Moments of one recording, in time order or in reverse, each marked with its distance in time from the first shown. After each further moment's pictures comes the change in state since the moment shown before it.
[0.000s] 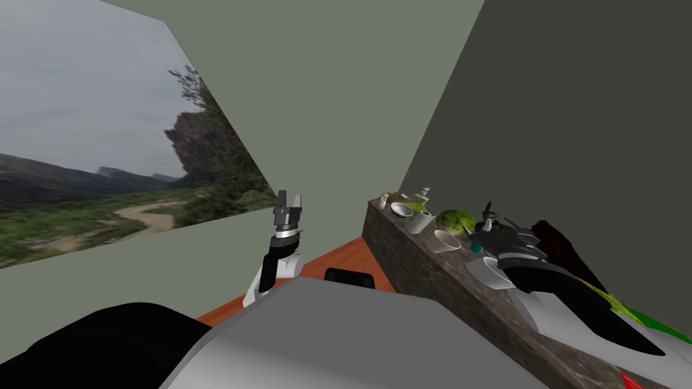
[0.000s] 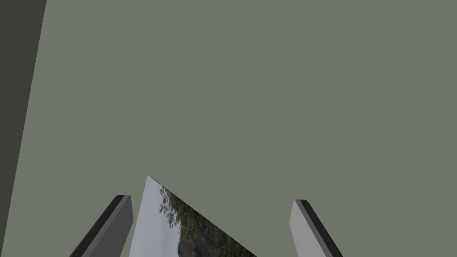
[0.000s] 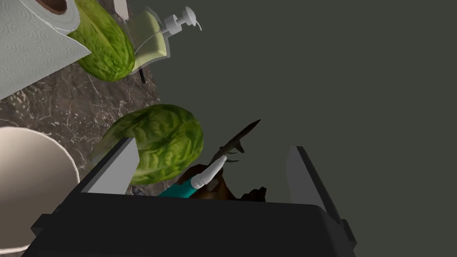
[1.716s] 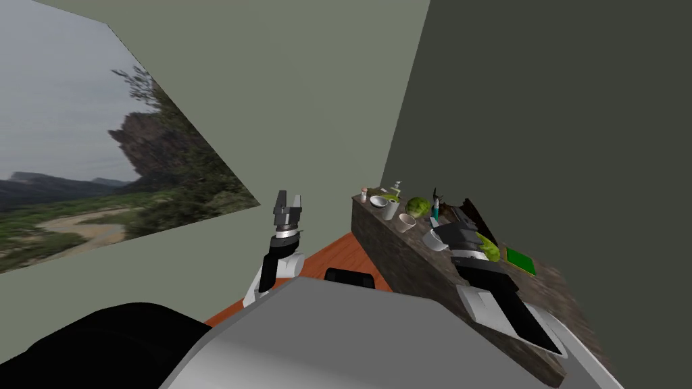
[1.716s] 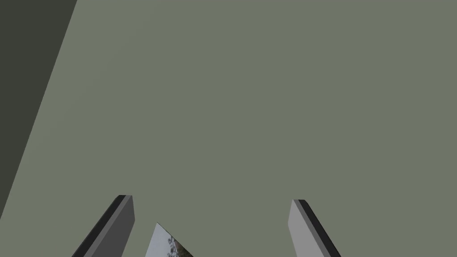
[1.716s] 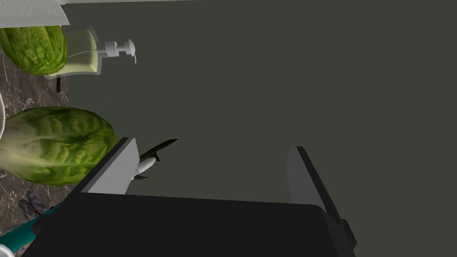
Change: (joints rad) left arm 0.000 0.000 0.000 0.000 0.000 0.000 0.000; right arm 0.003 0.183 0.260 -0.068 0.144 -0.473 0.483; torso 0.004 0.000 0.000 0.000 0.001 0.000
